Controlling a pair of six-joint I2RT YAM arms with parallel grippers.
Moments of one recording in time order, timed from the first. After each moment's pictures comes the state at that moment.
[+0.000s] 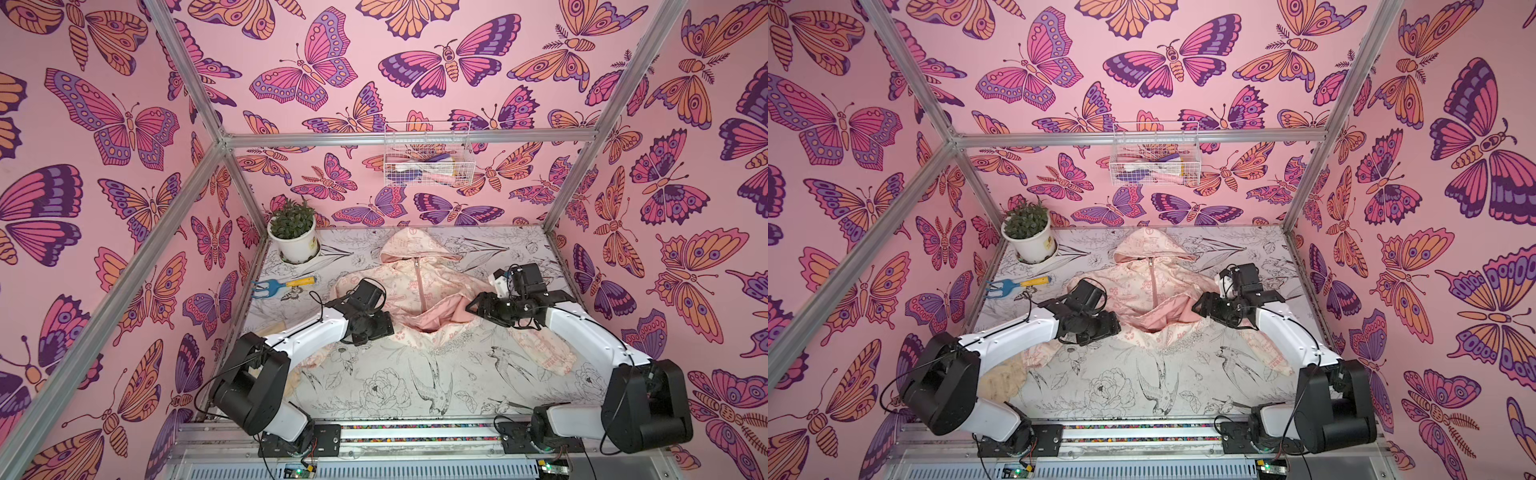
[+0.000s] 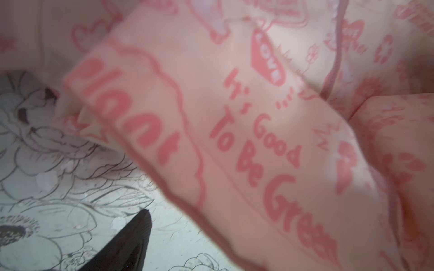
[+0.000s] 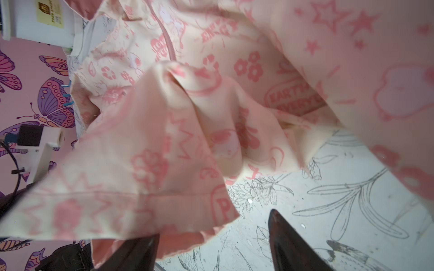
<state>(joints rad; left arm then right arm) -0.56 1.52 0.91 -0.52 0.16 -0.79 0.16 1.35 0.90 -0.58 -0.49 0.42</state>
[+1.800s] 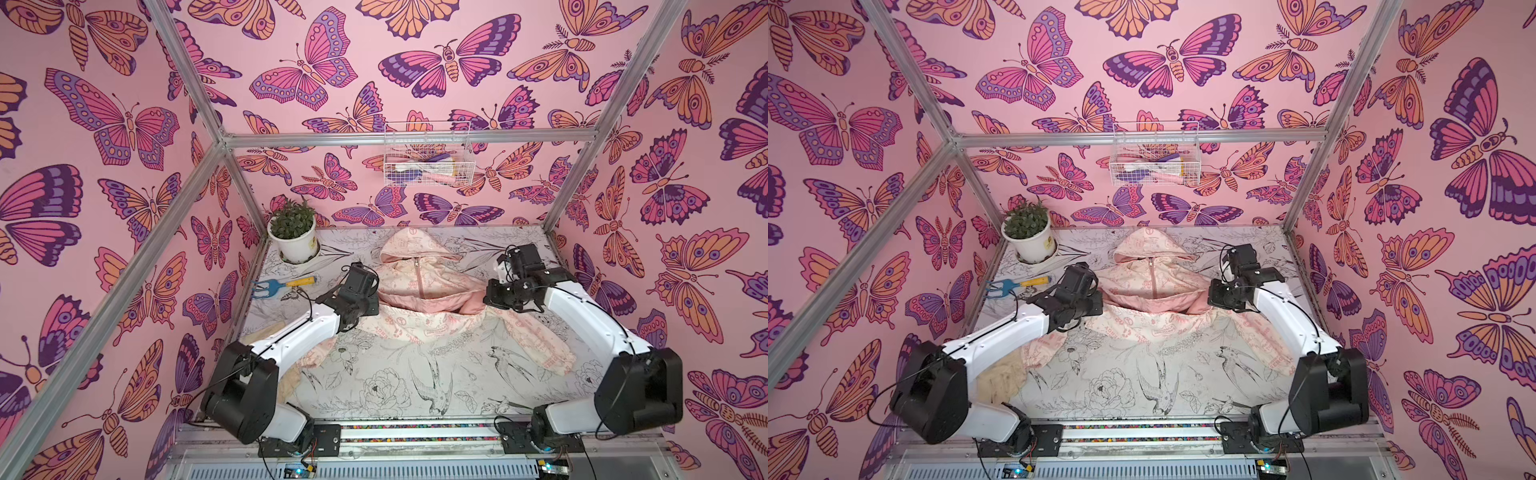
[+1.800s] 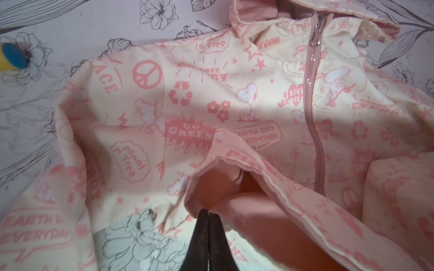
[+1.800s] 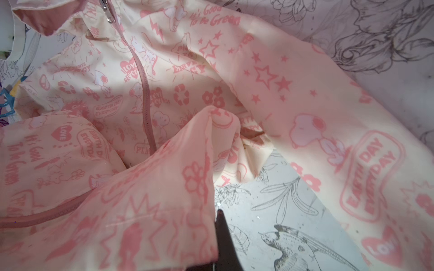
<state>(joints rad) -0.51 1.42 0.95 -0.44 -0.14 -0.49 0.18 1.39 1.12 -0.84 -0.26 0.37</state>
